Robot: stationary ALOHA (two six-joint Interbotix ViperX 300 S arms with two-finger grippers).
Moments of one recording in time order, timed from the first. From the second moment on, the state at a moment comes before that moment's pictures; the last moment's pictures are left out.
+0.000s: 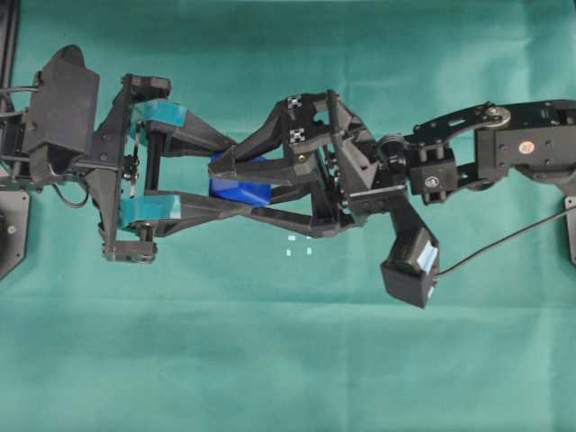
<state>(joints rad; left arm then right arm) -0.03 -0.48 0.68 0.00 -0.03 -0.03 -0.02 -0.12 0.35 -0.89 -0.17 -0.27</state>
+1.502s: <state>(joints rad) -0.02 -0.47 0.68 0.00 -0.02 -0.04 -0.02 -0.12 0.35 -0.89 -0.09 -0.25</state>
